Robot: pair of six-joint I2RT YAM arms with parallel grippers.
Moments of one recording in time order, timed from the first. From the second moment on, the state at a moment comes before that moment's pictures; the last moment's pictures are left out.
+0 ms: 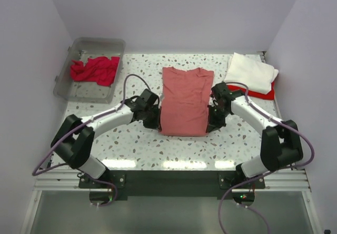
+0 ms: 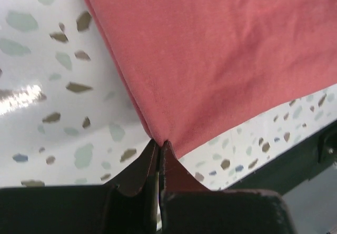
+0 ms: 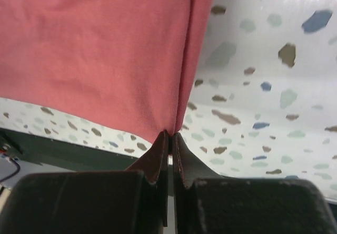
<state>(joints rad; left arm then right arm) -0.64 1.59 0.97 -0.45 0.21 -0.51 0.33 1.53 1.01 -0.89 -0.21 0.46</state>
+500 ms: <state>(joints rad) -0.67 1.27 1.02 -0.75 0.29 -0.67 0.46 1.19 1.08 -1.23 -0.23 0.58</state>
